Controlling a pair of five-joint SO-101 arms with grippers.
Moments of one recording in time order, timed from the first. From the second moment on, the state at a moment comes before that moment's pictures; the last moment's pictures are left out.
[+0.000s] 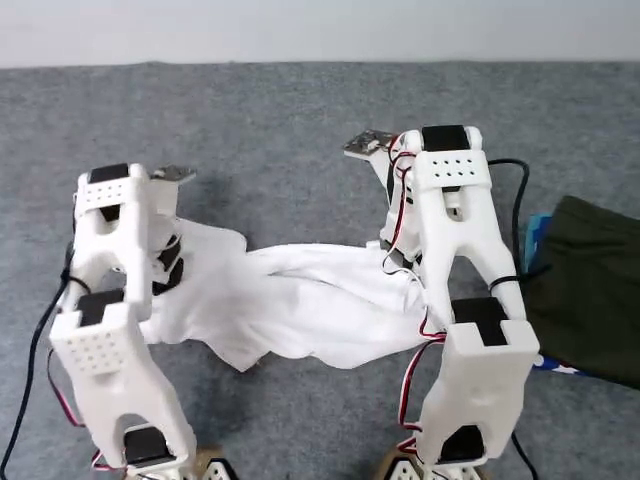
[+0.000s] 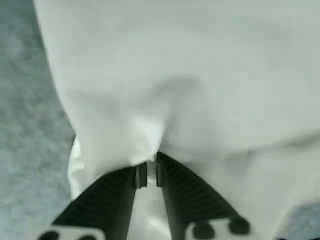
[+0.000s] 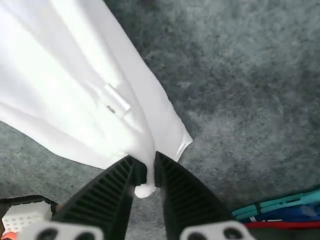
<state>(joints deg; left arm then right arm) -15.8 30.1 -7.0 95.0 -18.9 -8.2 23.5 -19.3 100.5 36.5</state>
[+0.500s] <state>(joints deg) -15.8 25.7 -18.2 80.9 -13.7 -8.2 23.4 -19.3 100.5 36.4</state>
